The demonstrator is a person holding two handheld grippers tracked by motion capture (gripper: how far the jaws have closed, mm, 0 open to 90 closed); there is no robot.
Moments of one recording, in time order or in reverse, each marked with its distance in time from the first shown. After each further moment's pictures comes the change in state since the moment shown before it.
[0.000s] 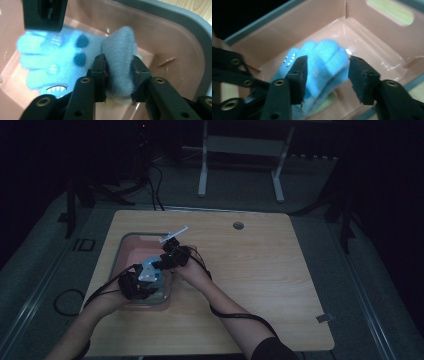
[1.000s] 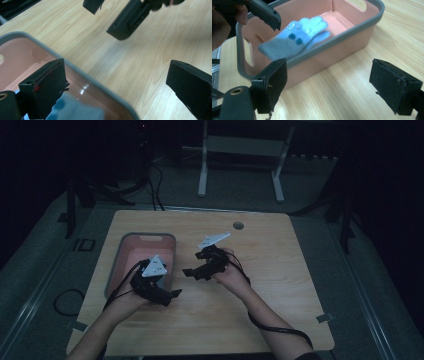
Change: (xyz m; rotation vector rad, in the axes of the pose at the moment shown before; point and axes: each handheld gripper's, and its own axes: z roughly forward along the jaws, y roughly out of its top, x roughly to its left) left arm -0.030 0.046 -0.018 -0.326 -0.038 -0.171; right arm -0.022 -0.059 -0.095 -0.073 -0.009 -0.072
